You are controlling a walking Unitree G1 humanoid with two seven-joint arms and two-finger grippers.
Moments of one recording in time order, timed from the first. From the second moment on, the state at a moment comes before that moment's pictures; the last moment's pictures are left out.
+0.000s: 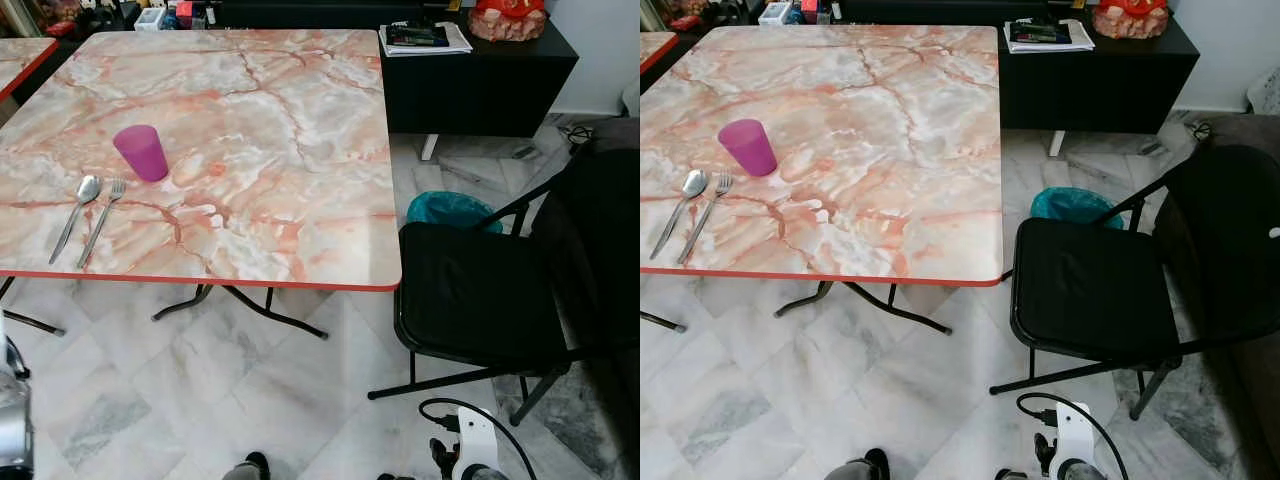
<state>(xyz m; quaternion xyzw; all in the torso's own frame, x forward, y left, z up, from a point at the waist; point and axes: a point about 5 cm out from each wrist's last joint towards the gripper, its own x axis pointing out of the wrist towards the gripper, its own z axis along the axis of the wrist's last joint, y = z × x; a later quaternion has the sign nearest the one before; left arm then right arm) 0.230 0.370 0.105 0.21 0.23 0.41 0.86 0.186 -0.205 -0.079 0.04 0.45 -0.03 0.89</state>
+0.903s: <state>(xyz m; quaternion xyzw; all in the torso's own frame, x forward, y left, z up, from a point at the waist) 0.247 0.250 -0.017 -0.01 0.35 0.11 0.93 0.185 -0.205 -0.080 0.04 0.45 -0.03 0.89</state>
